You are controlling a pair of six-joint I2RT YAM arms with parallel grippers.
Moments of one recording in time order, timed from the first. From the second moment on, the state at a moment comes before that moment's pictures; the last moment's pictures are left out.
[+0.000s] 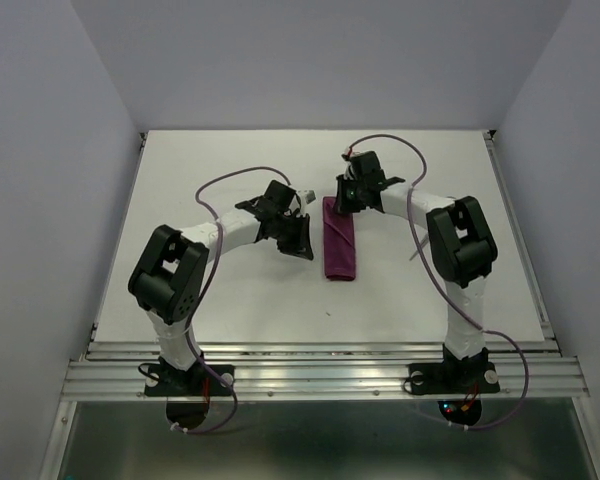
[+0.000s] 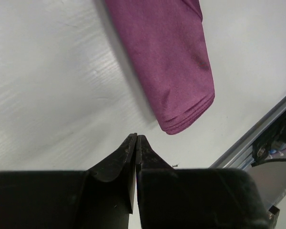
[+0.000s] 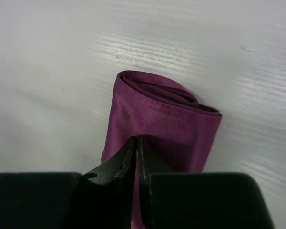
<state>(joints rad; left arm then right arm) -0.58 1.78 1.14 -0.36 0.44 -0.40 0.41 2.10 1.49 -0.19 -0.16 0.34</state>
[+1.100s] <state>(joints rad) -0.74 2.03 1.34 -0.32 0.48 -0.43 -0.09 1.65 1.01 -0.34 0.14 0.52</state>
